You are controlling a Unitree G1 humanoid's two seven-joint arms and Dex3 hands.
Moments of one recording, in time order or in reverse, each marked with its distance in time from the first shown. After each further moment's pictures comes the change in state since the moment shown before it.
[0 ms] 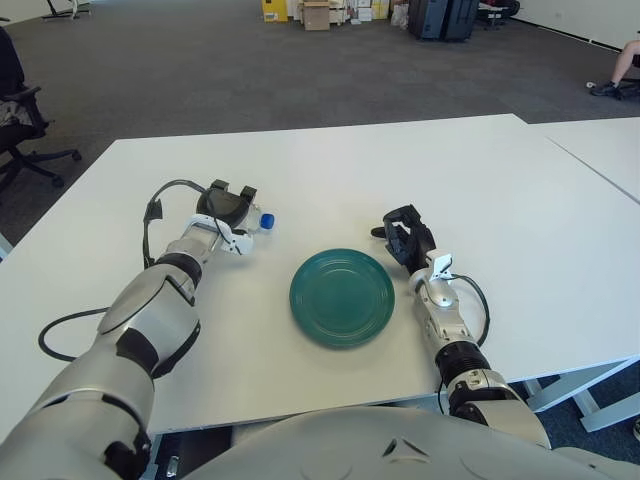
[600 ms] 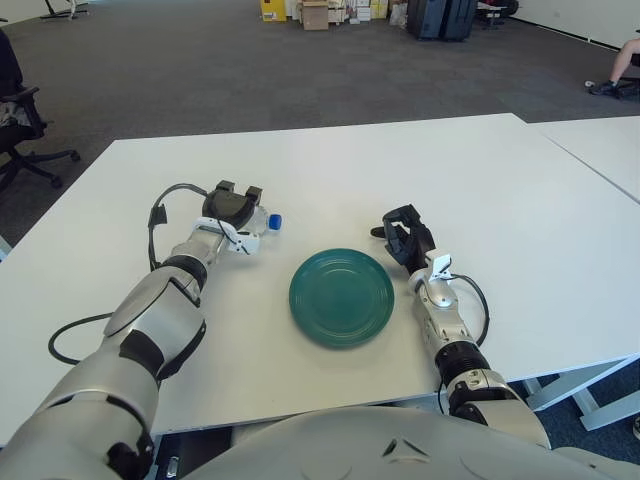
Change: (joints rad) left arm 0.008 -0.022 0.044 0.002 -0.028 -0.029 0.024; right arm 0.000 -0.007 0.005 0.001 -0.006 -0.005 -0.004
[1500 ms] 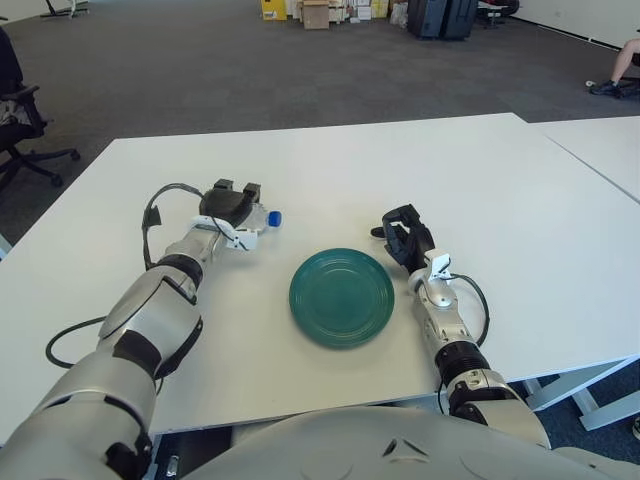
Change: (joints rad) left arm -0.010 0.029 0.084 -0.015 -0.043 -0.069 -0.004; right arm -0.002 -0.001 0.002 -0.001 -0.016 0.000 -0.009
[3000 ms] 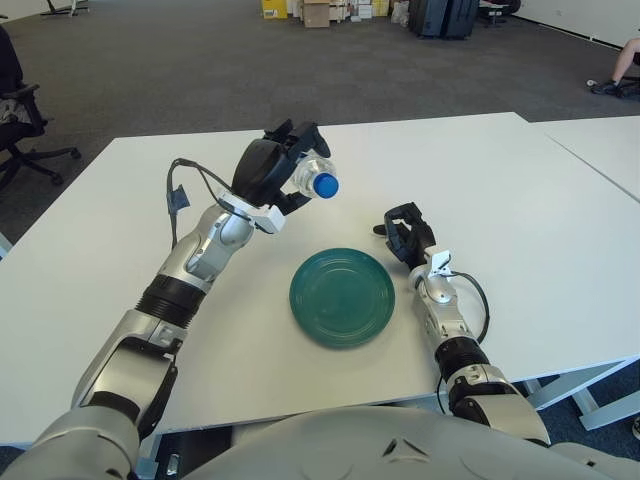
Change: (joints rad) left arm 0.338 0.030 0.340 -1.179 -0.283 -0.217 -0.306; right arm -0.024 -0.002 -0.010 0.026 -0.005 0.010 -0.031
